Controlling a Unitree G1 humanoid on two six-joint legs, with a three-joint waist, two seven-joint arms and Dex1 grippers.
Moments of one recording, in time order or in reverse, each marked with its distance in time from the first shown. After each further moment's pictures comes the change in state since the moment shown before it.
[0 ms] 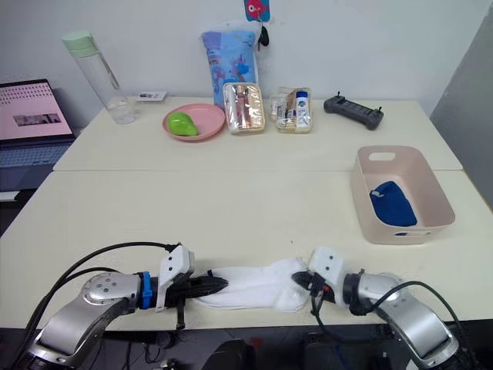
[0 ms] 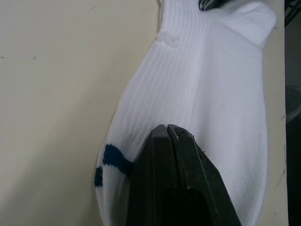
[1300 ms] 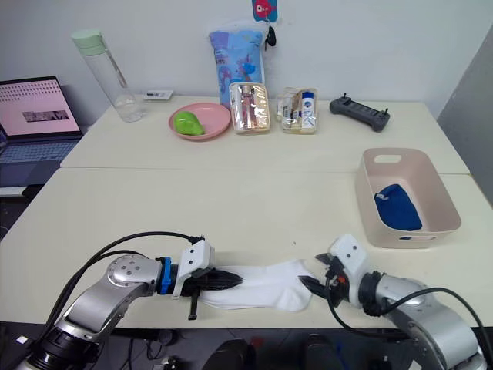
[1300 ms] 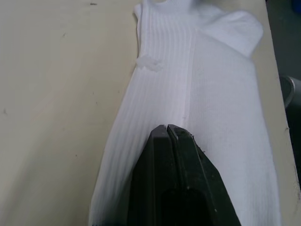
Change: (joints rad) left arm -0.188 -0.049 -0.129 0.074 0.089 -0.033 -0.099; right arm 0.093 0.065 -0.153 -0.180 0.139 0.311 -0.180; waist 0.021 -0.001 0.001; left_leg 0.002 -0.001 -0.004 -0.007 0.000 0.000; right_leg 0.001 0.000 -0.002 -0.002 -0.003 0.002
